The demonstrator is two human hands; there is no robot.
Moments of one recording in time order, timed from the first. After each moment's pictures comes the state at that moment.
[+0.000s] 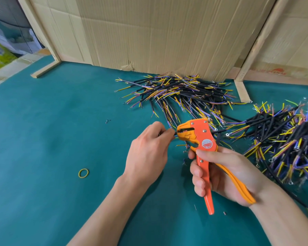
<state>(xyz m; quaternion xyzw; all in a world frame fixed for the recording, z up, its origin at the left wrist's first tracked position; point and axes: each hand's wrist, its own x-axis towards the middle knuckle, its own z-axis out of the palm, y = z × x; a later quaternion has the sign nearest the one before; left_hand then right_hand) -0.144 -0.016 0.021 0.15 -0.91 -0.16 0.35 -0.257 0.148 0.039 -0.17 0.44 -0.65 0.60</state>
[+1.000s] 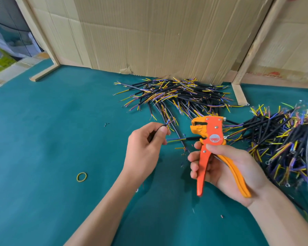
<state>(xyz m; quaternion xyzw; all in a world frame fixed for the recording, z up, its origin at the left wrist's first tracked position) -0.151 -0.026 0.021 0.21 -0.75 -0.53 0.33 -0.267 0.151 0.034 -0.14 0.41 -0.72 0.53</state>
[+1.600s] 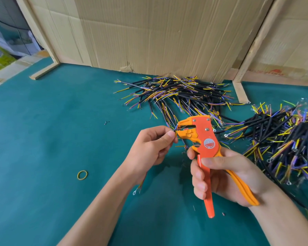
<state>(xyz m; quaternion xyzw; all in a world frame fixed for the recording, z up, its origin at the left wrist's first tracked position) -0.147 -0.024 0.032 0.14 -0.65 -0.73 0.16 -0.262 0.154 0.035 -0.23 0.36 -0.65 0.62</state>
